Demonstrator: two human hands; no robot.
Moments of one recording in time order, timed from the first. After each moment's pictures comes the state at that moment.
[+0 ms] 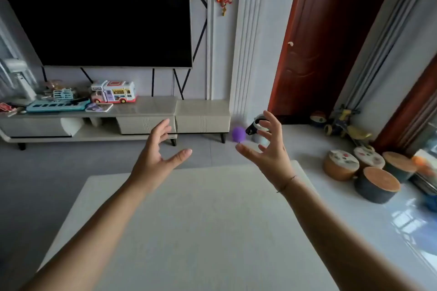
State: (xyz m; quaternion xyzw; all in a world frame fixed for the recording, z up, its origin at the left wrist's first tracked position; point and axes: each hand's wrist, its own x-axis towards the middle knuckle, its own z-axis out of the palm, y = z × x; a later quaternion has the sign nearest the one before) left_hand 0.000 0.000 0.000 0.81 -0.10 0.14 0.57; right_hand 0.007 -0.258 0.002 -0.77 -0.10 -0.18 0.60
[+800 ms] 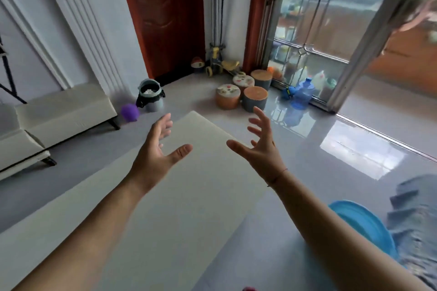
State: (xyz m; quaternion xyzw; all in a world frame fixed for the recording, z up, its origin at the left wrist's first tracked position) left_hand 0.010 -0.202 -0.065 0.75 -0.35 -0.14 0.55; right_hand -0.138 -0.395 -0.075 -0.74 0.21 -0.29 0.56
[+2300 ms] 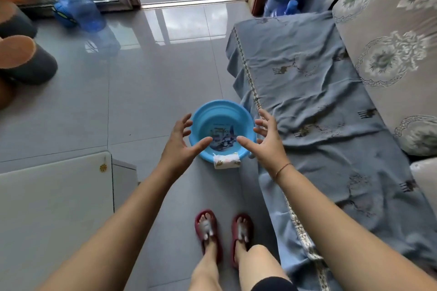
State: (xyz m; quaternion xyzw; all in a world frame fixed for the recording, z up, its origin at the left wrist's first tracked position) left_hand -0.323 -0.685 -0.324 0.60 -0.55 -0.50 0.29; right_hand -0.538 -0.661 -0.325 -0.42 0.66 -0.40 0.47
